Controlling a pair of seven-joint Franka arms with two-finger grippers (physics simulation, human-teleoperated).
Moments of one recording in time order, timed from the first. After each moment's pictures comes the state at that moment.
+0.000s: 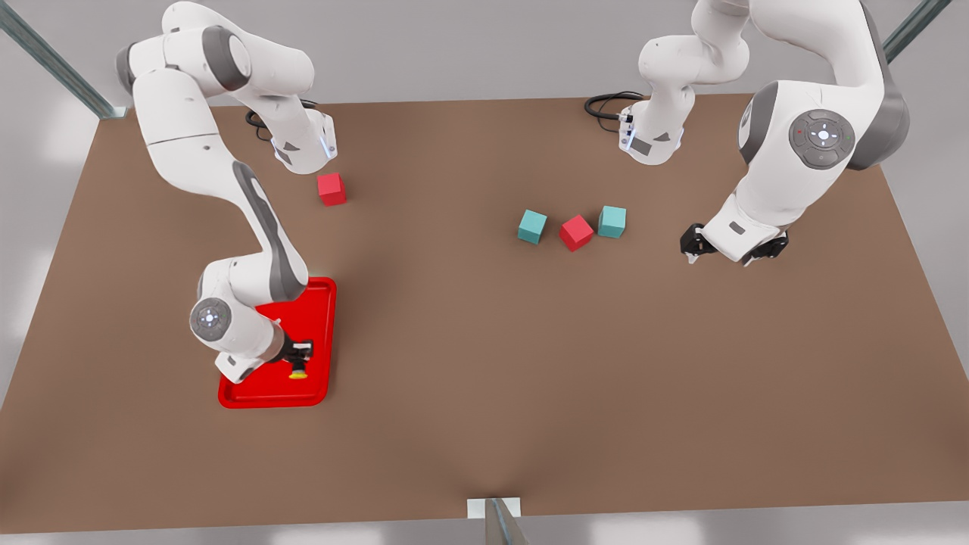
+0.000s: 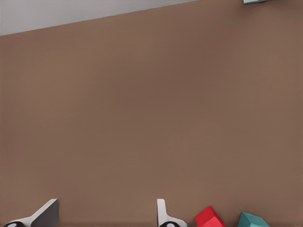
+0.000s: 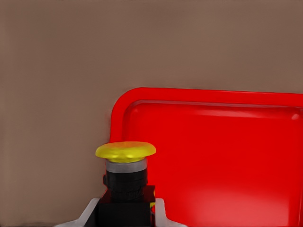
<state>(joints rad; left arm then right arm) -0.03 0.11 -0.23 -1.50 0.11 1.61 -0.13 -0.05 0.52 0.22 -1.72 -0.03 2.21 0.10</state>
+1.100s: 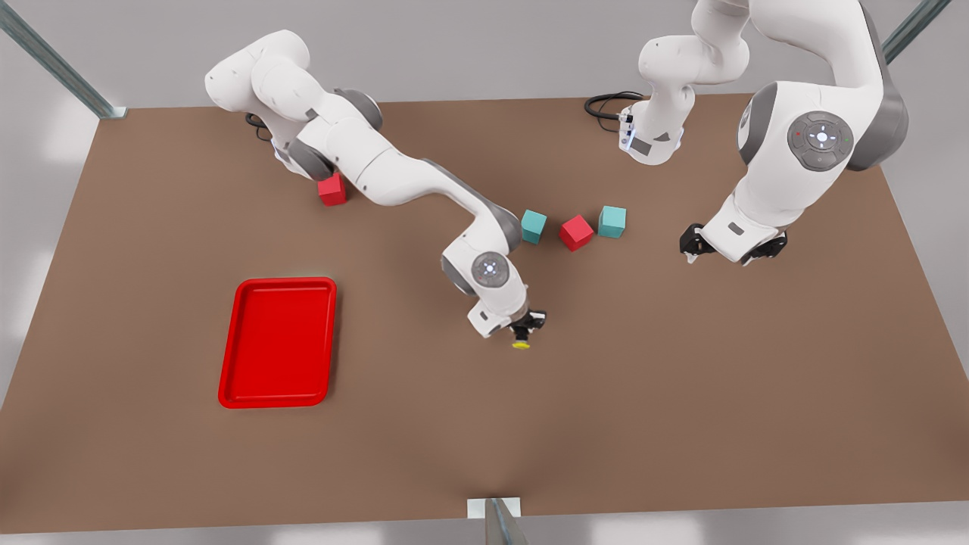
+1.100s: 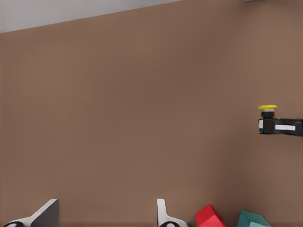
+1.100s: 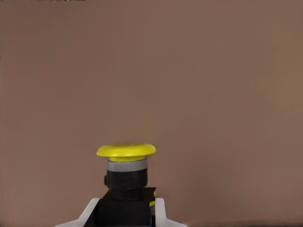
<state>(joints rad) -0.03 0.11 -0.23 -1.50 0.11 1.60 -0.13 0.71 1.17 0.15 -0.75 0.00 2.13 0.95</state>
